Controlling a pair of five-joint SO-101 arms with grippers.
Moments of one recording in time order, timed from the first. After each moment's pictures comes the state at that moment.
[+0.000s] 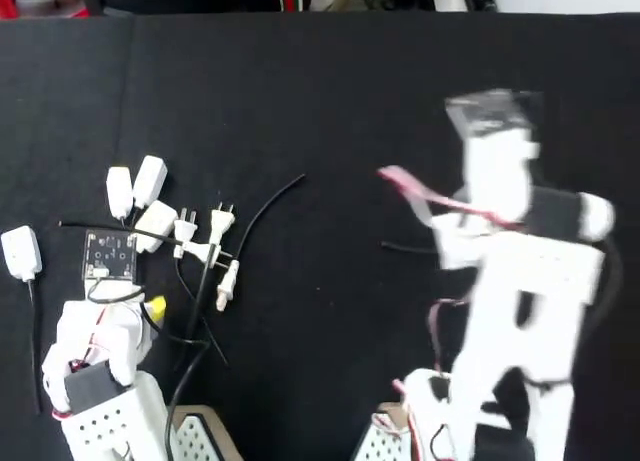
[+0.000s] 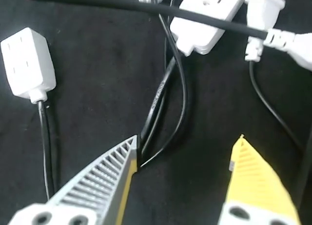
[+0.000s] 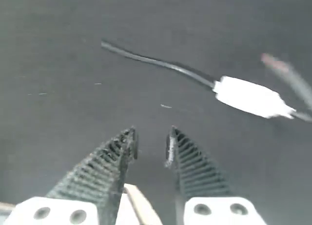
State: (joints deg) left arm -29.9 -104.1 93.8 69.1 -27.1; right arm 10.4 -31.7 16.8 98.9 22.7
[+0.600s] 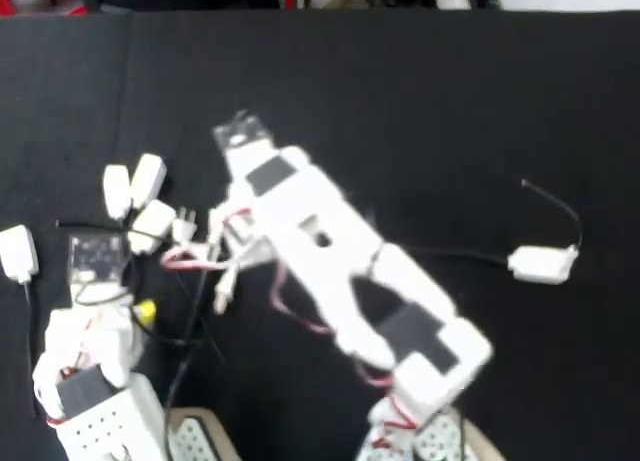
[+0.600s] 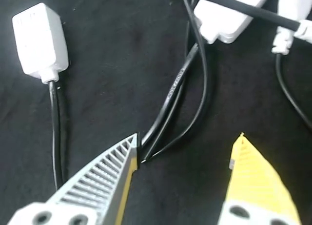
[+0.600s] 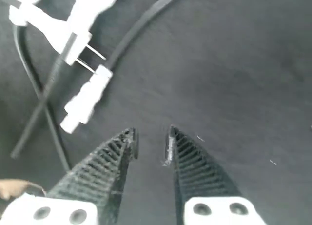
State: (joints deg) left arm -34.4 -104.1 94.7 69.1 -27.3; right arm -39.4 10.9 5.1 81.4 -16.4
